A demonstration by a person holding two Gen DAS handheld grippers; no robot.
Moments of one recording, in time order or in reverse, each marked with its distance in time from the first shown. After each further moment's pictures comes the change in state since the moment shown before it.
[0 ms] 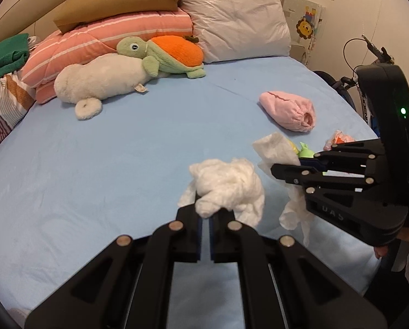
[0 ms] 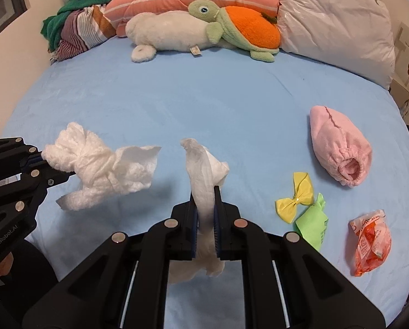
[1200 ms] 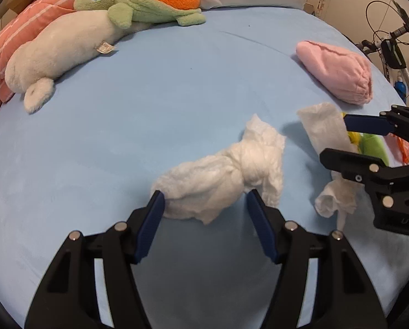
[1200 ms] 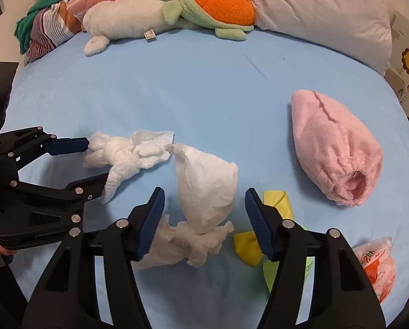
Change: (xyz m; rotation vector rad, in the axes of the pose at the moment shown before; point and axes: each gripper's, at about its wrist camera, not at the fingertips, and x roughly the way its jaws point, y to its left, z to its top) left arm 0.157 0.010 0.027 0.092 0.187 0.006; right arm 0.075 -0.070 0.013 0.051 0.058 -0.064
